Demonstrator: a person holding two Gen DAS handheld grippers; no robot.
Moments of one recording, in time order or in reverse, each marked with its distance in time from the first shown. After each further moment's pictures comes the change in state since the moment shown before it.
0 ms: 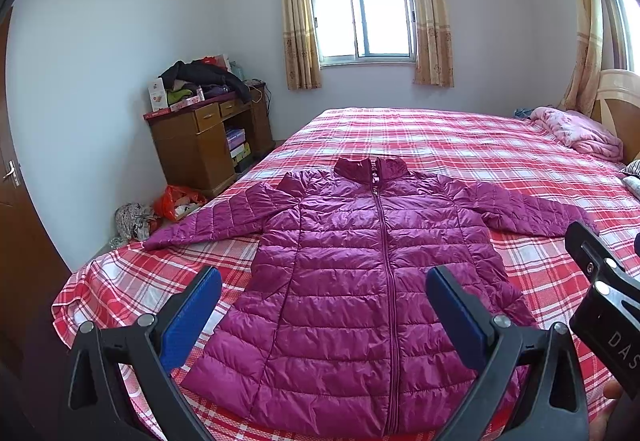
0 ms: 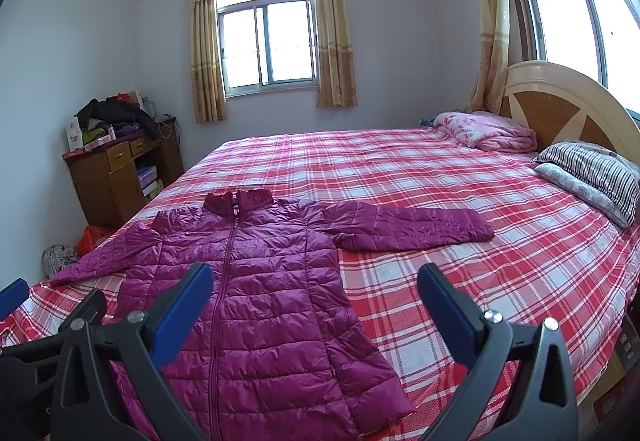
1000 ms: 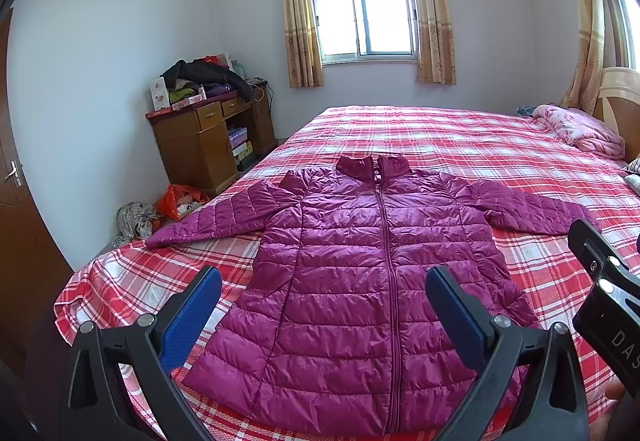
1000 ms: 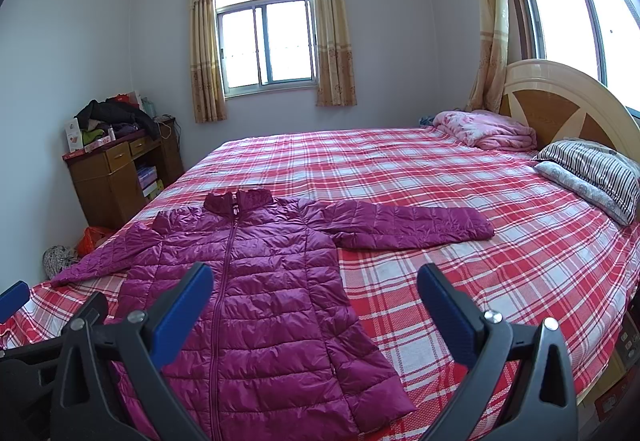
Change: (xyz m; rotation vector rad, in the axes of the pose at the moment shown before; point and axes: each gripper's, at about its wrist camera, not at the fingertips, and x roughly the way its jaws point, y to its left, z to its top) left arm 0.001 0.000 -0.003 -0.001 0.008 0.004; right arm 0.000 0.000 0.001 0.000 0.004 -0.002
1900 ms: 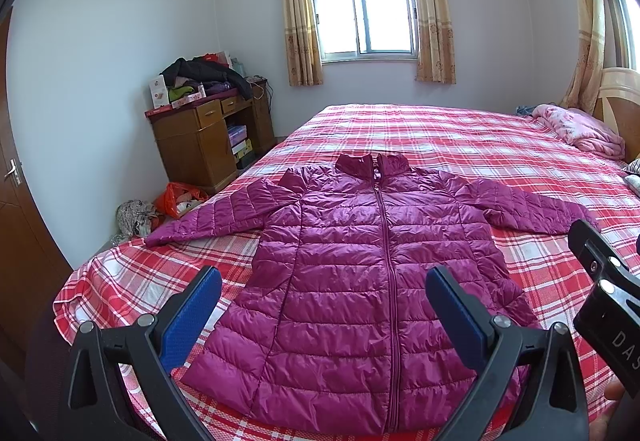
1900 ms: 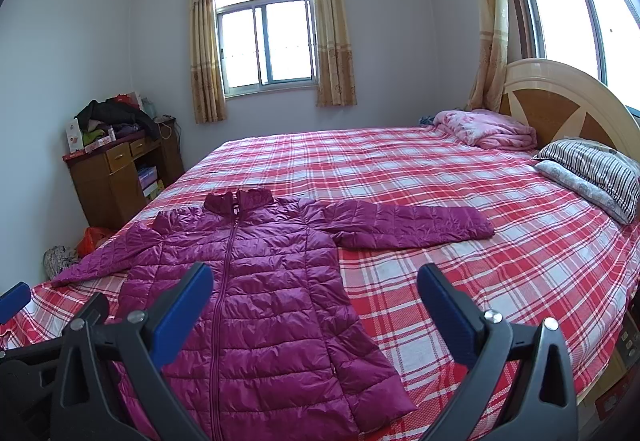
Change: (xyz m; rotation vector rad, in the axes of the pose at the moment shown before) left arm -0.001 -0.001 0.000 -0.001 0.003 -0.001; right arm -0.001 0.000 -0.001 0.000 0.001 0.002
